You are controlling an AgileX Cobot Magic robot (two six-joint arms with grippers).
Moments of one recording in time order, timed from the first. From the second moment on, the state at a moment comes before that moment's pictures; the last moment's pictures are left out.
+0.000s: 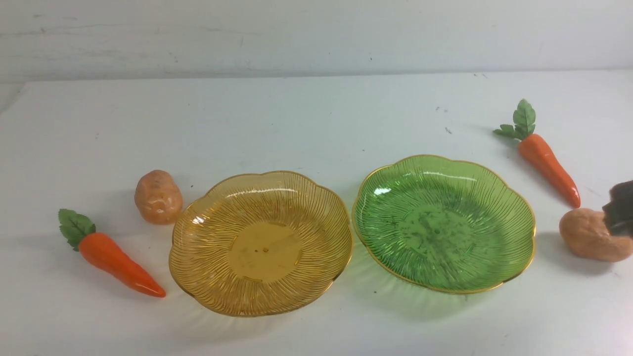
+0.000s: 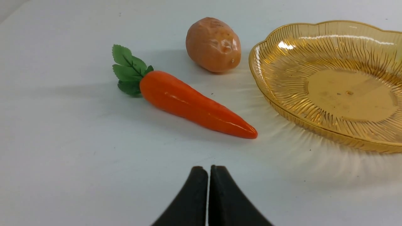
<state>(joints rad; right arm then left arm) 0.04 1.54 -1.00 -0.25 0.84 -0.16 -0.06 -0.01 0.03 0.03 0.38 -0.10</state>
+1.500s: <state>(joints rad) 0.04 1.82 -1.08 -0.49 0.81 -0.23 -0.06 -0.01 0.03 0.03 0.38 -0.10</state>
